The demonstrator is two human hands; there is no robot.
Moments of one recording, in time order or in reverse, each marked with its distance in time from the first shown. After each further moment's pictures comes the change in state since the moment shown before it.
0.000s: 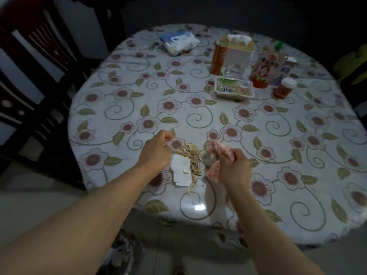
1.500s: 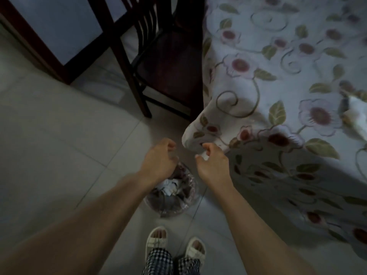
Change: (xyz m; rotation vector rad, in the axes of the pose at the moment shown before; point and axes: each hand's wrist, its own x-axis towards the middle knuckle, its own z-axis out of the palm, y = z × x) left_hand -0.163 -0.373 -0.032 -0.198 0.045 -0.404; right_hand -0.251 0.067 0.300 -0.368 -0.649 -0.294
